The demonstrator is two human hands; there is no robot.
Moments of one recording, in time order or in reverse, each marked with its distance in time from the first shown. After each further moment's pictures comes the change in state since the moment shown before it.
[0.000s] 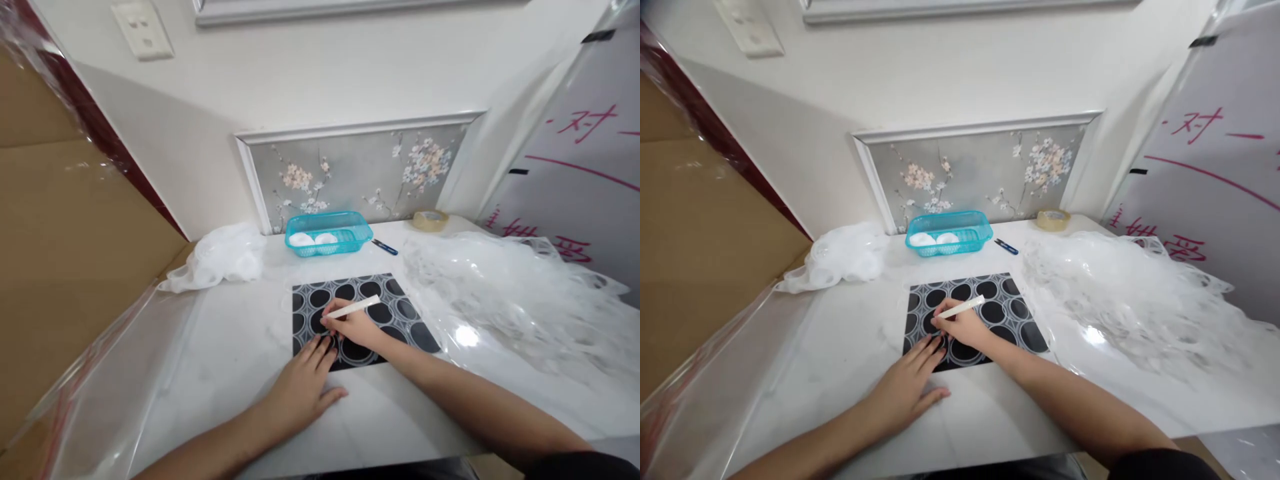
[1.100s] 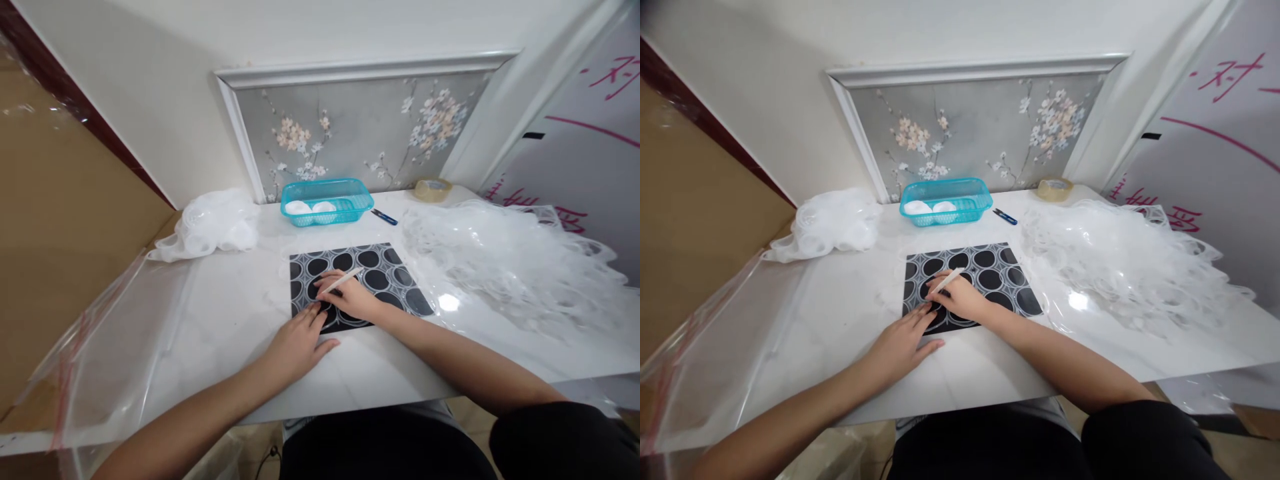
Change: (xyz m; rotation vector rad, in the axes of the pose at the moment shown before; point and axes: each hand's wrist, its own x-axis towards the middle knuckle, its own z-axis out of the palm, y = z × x) left_hand 0.002 0.000 0.005 -0.004 0.022 -0.115; right_hand -0.011 -0.004 -0.007 -0.619 -0.077 -0.418
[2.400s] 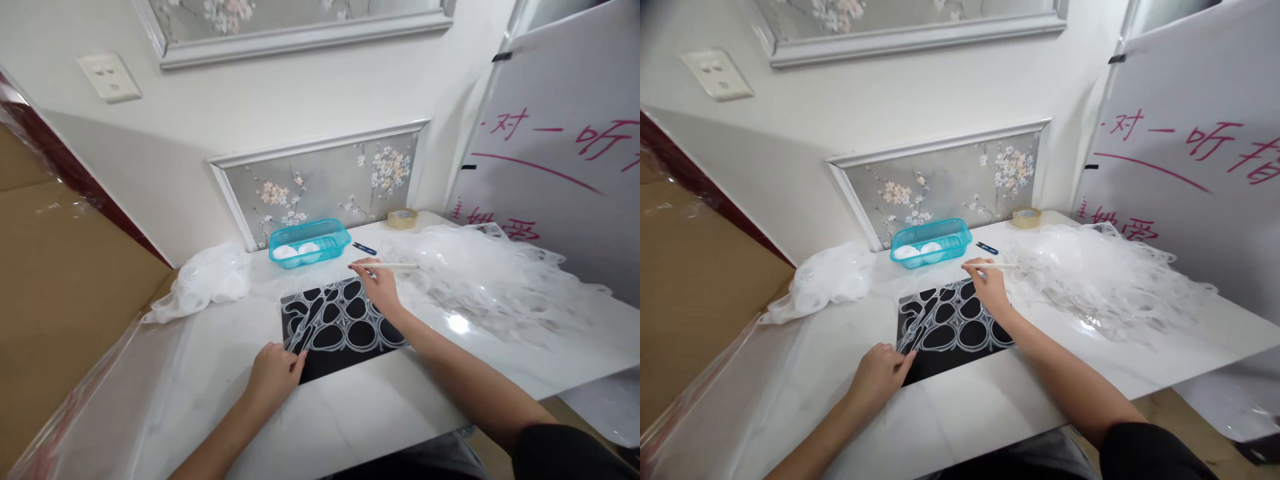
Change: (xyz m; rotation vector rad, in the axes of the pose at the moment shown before) left_hand 0.012 -0.028 -0.023 0.169 0.067 -0.218; right_hand 0.007 0.026 -0.080 -0.006 0.808 0.198
